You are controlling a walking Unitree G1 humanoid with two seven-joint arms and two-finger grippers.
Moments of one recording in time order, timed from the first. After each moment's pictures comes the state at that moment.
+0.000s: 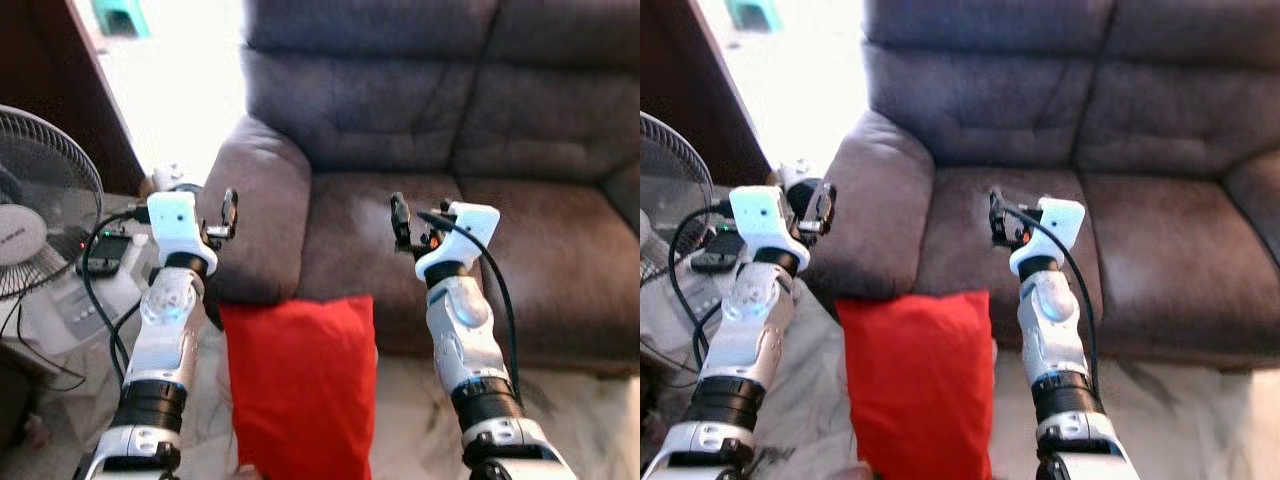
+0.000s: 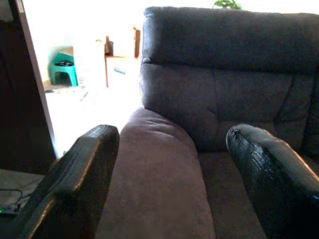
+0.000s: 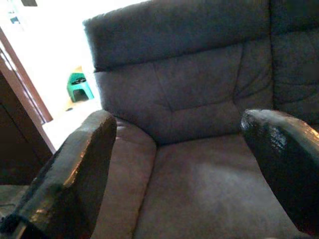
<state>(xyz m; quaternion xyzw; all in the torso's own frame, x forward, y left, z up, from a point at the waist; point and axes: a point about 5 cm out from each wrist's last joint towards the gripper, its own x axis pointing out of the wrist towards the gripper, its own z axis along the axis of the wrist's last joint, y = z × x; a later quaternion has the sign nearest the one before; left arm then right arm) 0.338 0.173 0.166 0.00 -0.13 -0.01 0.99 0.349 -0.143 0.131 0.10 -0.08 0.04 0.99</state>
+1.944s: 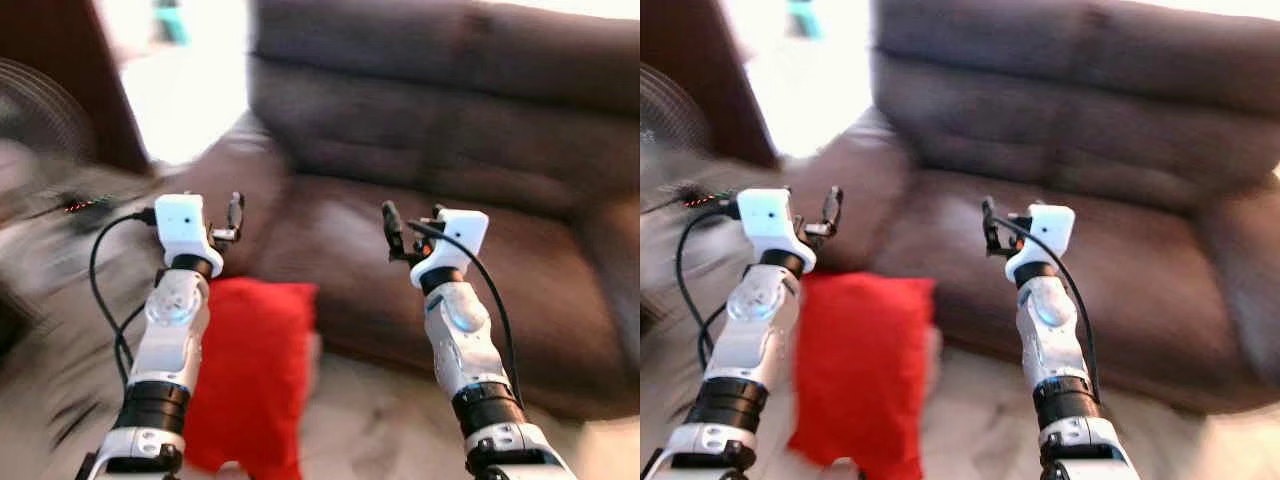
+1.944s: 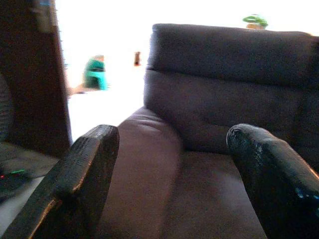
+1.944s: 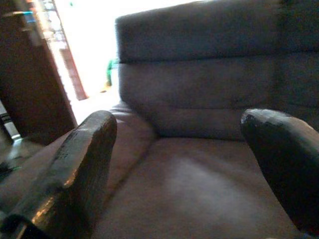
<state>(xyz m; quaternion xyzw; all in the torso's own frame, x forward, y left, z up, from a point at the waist) 0.338 0.171 0.164 0.00 -0.13 -0.02 0.99 0.345 -0.137 0.124 0.07 -0.06 0.07 0.99</state>
